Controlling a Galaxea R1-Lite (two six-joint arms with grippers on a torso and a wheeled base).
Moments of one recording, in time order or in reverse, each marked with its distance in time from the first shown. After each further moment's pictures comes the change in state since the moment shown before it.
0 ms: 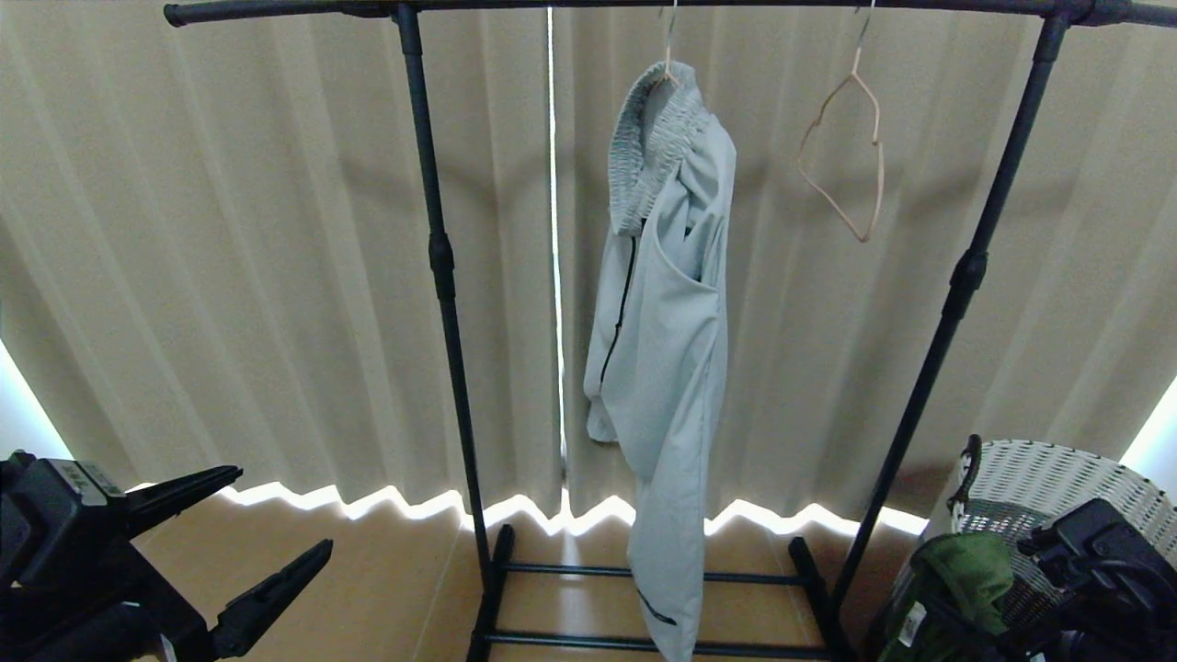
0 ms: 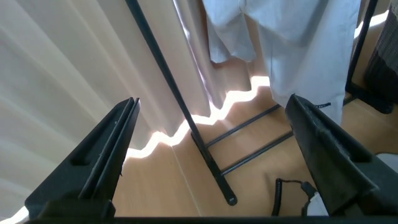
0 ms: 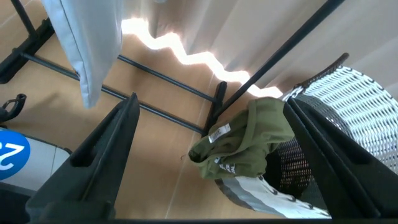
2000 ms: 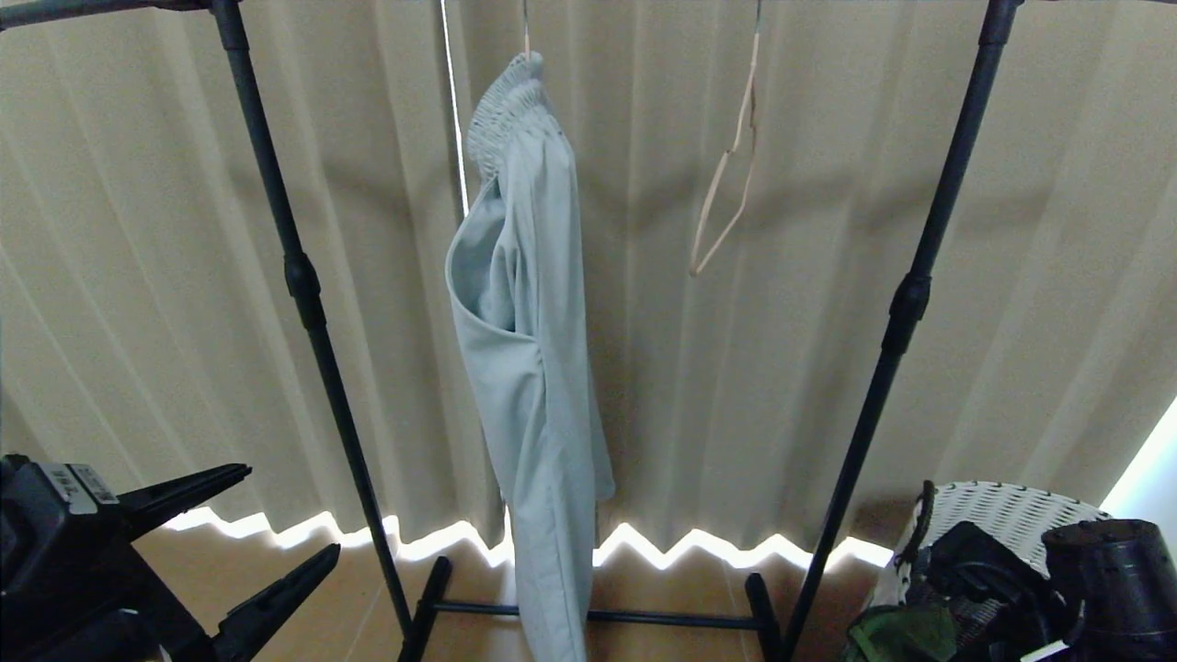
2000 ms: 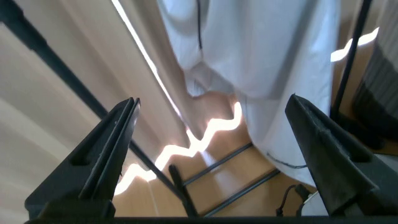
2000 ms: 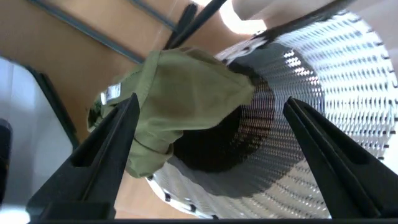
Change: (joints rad) left arm -0.044 -0.026 -0.004 0.005 0.000 -0.009; right arm -0.041 0.320 -0.104 0.154 -0.027 -0.100
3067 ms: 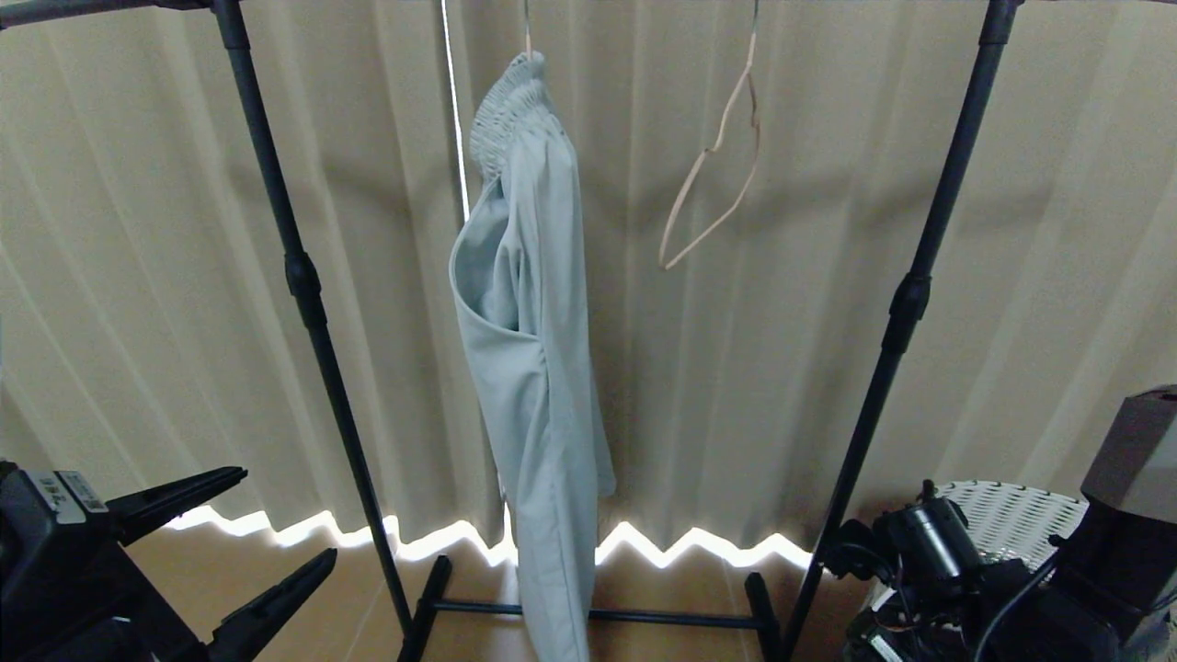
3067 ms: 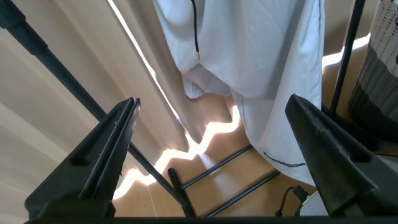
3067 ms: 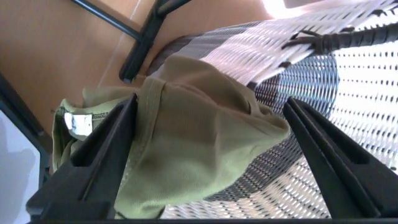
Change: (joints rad) left arm -0.005 -0.018 0.010 0.000 -0.001 -0.002; right arm 0.019 0.469 -0.238 -0.003 -0.116 0.002
